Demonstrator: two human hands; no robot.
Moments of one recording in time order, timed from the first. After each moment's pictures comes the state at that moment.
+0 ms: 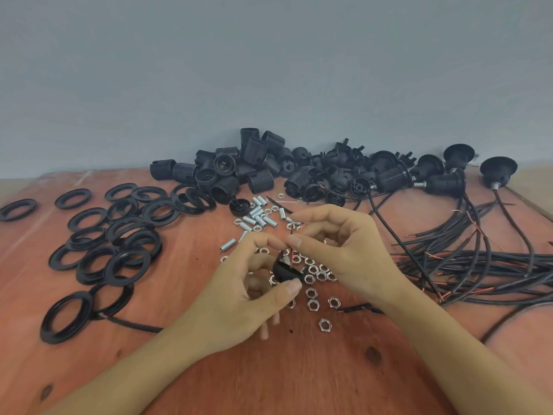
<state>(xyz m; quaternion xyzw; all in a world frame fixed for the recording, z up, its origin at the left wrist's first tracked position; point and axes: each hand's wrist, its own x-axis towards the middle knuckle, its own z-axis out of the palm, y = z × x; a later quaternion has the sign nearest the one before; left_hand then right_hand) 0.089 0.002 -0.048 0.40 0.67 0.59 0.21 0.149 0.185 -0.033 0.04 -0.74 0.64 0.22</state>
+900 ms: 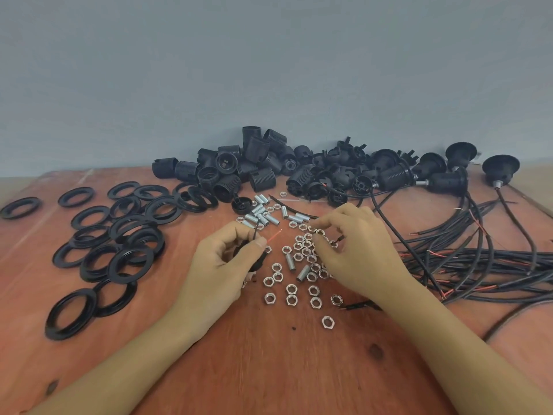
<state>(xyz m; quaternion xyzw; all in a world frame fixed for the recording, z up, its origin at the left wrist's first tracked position) 0.077 0.006 -0.042 0.24 0.71 0.65 0.12 0.147 0.199 -0.048 -0.10 -0.94 0.20 0.26</state>
